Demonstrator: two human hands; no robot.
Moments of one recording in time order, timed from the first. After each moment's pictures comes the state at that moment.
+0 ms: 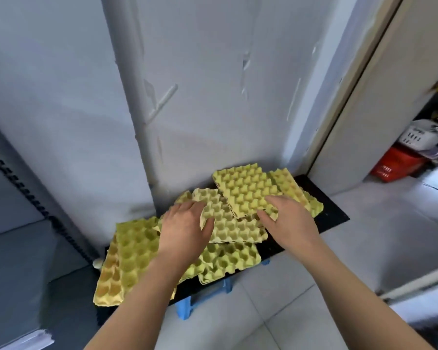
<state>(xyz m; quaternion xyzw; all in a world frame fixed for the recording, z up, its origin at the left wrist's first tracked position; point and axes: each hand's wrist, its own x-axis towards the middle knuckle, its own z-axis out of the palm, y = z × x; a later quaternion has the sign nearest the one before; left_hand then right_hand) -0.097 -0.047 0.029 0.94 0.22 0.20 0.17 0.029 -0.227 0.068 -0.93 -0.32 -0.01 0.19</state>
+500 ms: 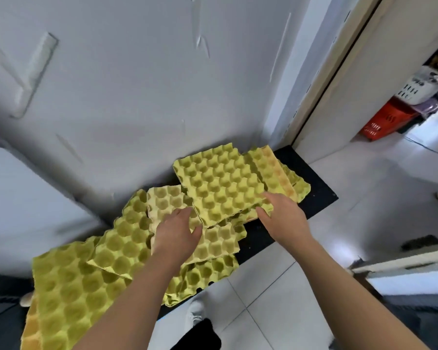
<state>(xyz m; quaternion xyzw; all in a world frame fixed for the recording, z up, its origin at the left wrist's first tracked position) 0.135 -0.014 -0.092 0.92 0.28 -0.04 0.26 0.259 -0.211 -0.050 -0.96 -0.21 0.10 0.17</state>
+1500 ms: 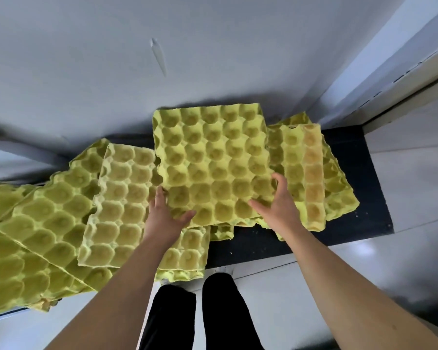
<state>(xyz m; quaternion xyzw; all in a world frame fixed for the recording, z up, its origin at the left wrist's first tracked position) 0.283 -0.041 -0.266 0.69 0.58 -0.09 0.43 0.492 -0.199 -0.274 -0.88 -0.22 0.34 0.25</state>
